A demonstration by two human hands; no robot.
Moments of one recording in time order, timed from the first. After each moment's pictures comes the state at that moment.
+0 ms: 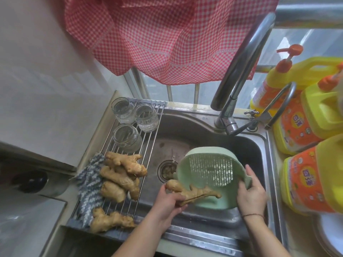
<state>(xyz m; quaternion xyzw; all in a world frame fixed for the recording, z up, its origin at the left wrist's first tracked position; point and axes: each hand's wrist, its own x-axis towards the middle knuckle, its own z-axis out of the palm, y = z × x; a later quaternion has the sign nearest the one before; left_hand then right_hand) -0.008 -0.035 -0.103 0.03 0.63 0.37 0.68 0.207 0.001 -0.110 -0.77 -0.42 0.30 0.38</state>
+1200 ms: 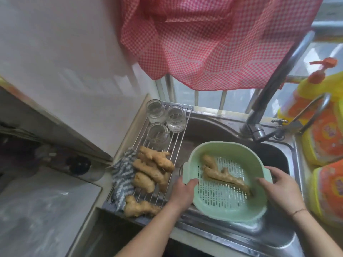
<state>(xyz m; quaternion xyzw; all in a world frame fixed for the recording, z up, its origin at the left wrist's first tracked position) -0.035 -0.041 -0.050 0.29 0.72 0.30 0.55 0.207 0.018 -0.035 -0.73 -0.55 0.35 0.21</state>
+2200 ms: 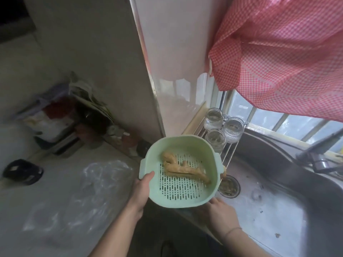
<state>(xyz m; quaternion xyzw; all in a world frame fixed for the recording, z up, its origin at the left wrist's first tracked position) -0.240 -0.168 0.009 0.10 0.74 0.51 0.43 -0.026 -0.090 -0.058 -0.40 -0.90 0.15 0.01</state>
